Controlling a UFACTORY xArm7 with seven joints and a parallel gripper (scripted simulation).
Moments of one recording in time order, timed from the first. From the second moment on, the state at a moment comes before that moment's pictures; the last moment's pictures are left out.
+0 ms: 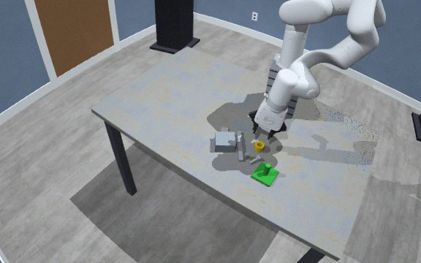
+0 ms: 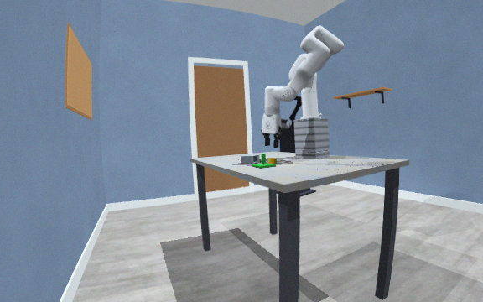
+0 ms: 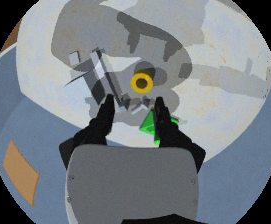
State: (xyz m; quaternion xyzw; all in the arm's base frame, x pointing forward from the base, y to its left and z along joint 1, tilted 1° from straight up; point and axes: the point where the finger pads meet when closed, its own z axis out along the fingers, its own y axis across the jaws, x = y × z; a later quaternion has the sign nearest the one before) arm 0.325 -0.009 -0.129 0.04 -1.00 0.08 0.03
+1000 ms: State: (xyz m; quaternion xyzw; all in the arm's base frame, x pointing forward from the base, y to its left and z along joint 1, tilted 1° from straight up) arm 0.321 -0.010 -0.202 0.00 -1.00 0.01 0.00
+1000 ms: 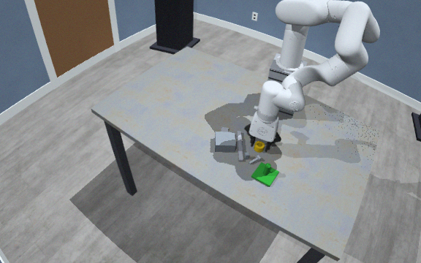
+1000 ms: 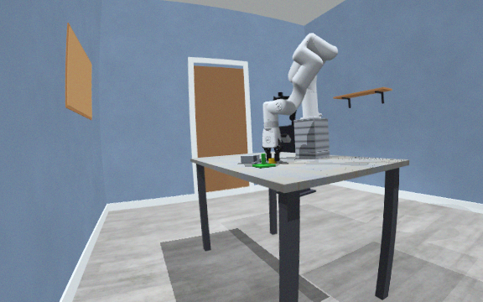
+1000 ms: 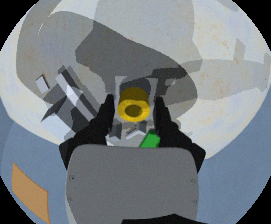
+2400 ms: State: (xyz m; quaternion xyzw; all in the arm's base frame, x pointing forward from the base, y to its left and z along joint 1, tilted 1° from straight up) arm 0.323 -0.010 -0.188 0.00 -1.00 0.01 0.00
